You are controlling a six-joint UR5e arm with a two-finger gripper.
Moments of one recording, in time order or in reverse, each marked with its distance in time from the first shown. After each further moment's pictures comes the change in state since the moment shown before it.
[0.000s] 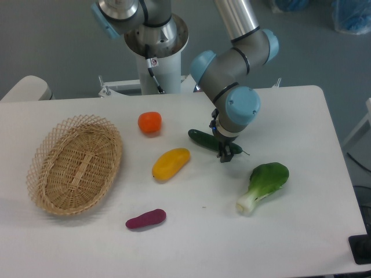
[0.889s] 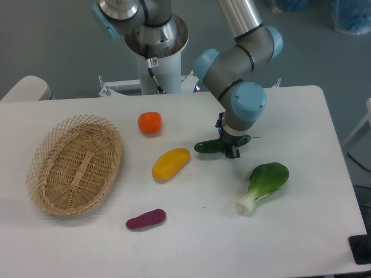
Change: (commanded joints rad) arm 0.020 0.014 0.139 -0.073 -0.027 -0.031
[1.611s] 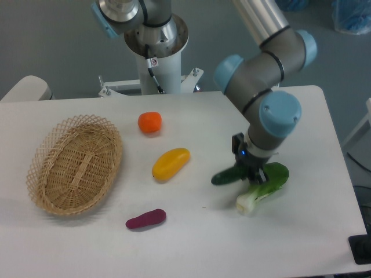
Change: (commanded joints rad) arm -0.087 -0.219 0.460 -0.145 -0.065 -0.409
